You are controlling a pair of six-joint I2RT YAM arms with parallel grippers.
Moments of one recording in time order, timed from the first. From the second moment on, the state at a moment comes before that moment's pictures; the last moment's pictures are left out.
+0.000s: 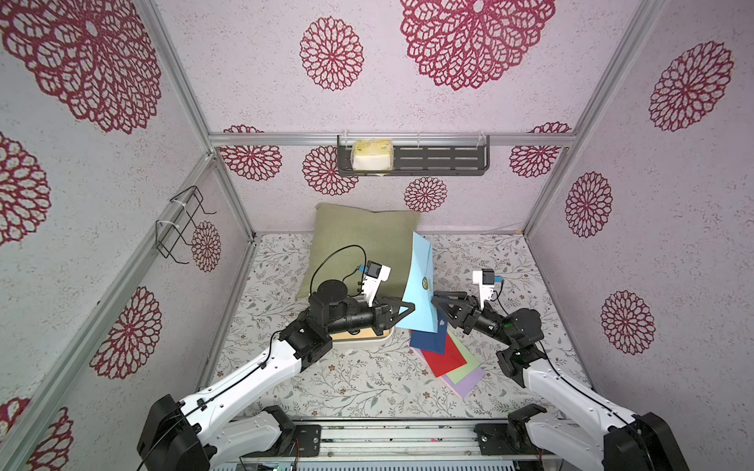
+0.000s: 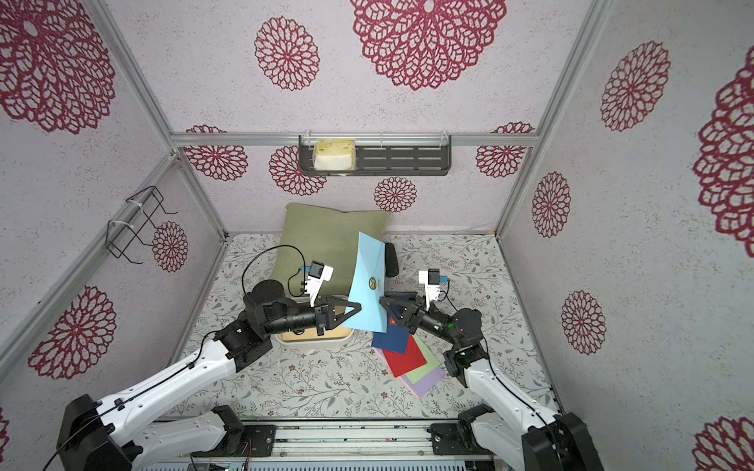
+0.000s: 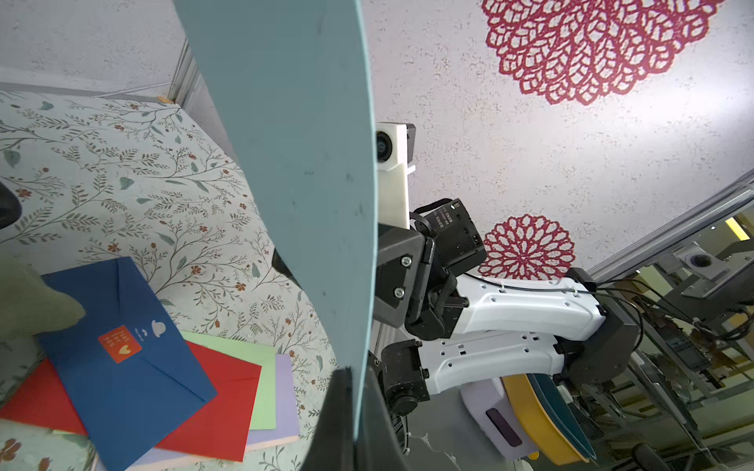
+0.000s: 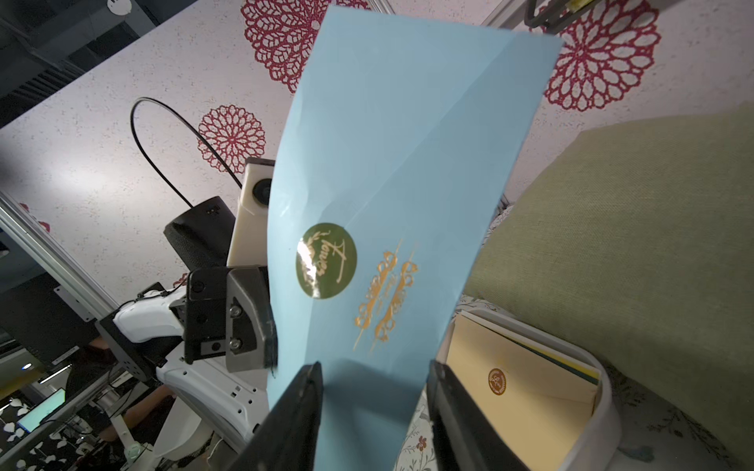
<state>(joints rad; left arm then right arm) -0.73 1.13 0.84 0.19 0.57 -0.65 0.41 1.01 0.41 0.91 -0.75 0.88</state>
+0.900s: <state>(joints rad) -0.71 1.05 0.76 0.15 0.51 -0.65 0.43 1.11 0.48 1.02 -0.81 1.02</state>
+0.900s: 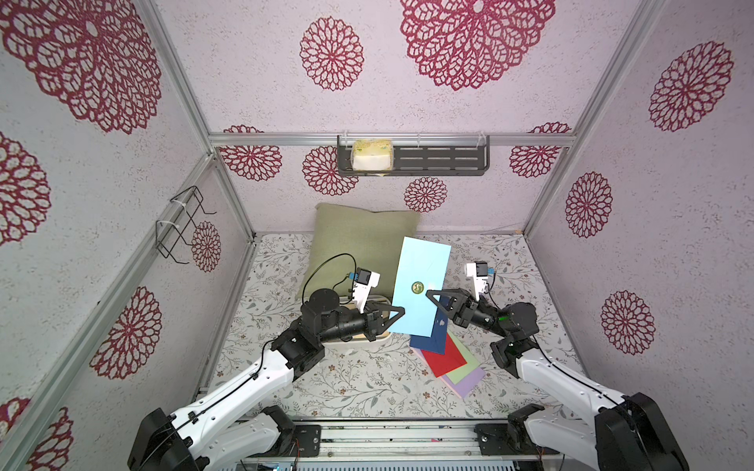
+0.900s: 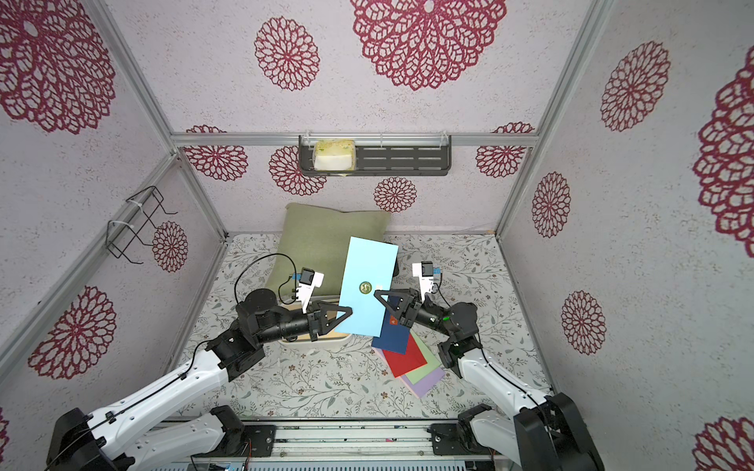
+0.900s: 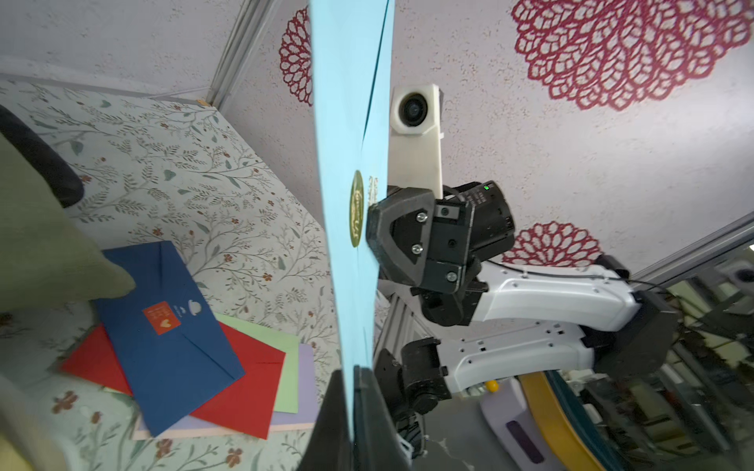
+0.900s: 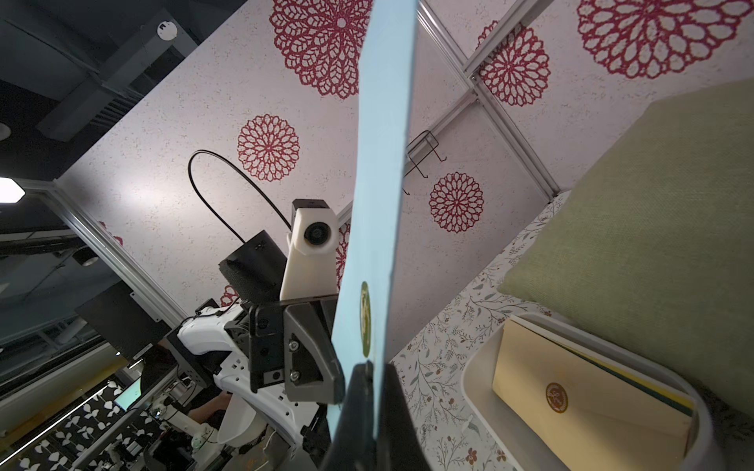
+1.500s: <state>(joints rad) -0.33 0.80 0.65 -0.55 -0.22 -0.79 0.65 1.42 1.06 -0.14 -0.58 -0.21</state>
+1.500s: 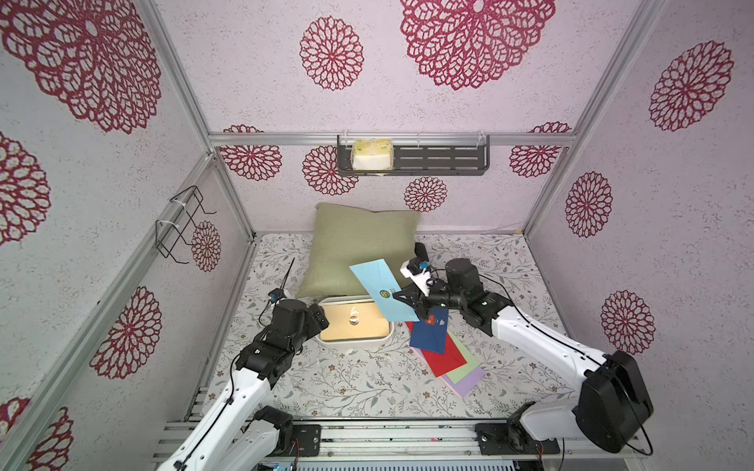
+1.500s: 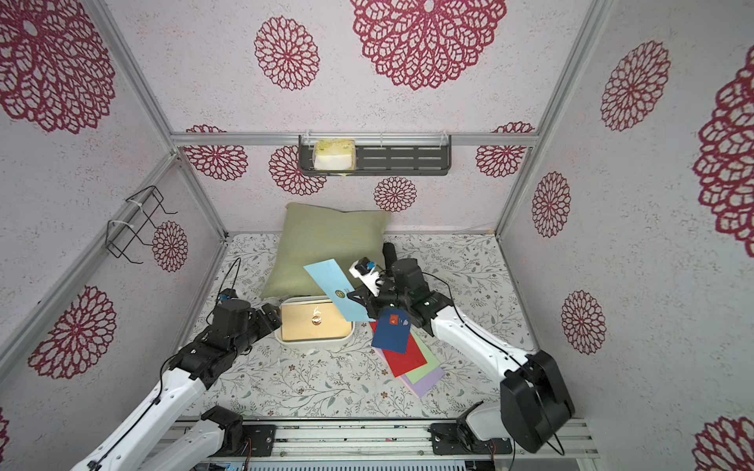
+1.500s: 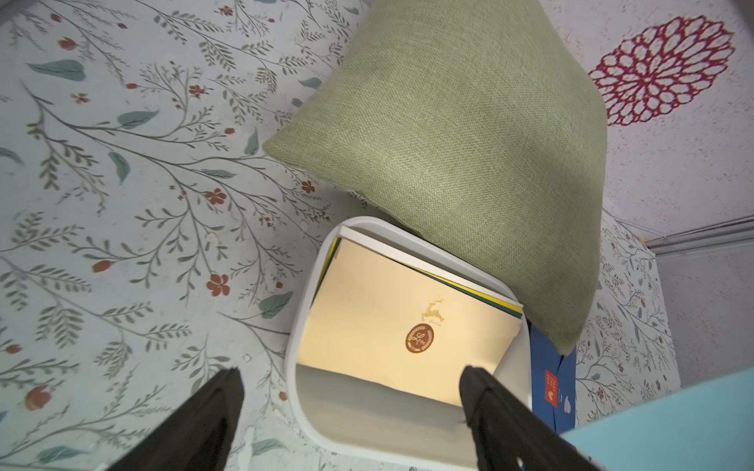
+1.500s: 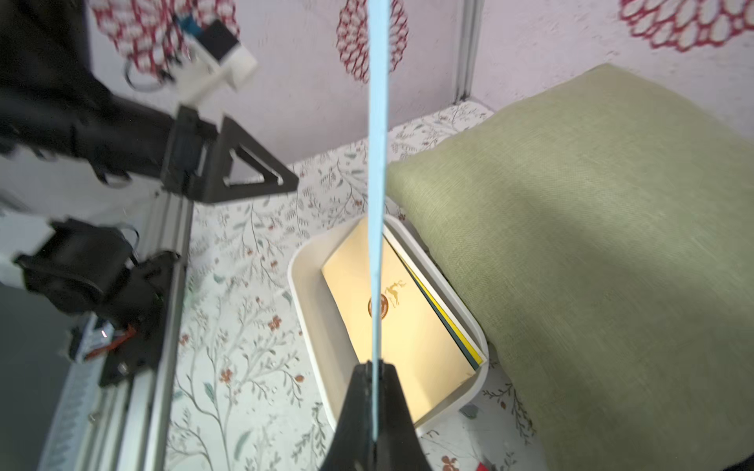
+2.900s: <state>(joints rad) -0.27 0.62 0.62 -0.68 -0.31 -0.74 0.94 2.21 2.07 -1.11 -0.14 -0.87</state>
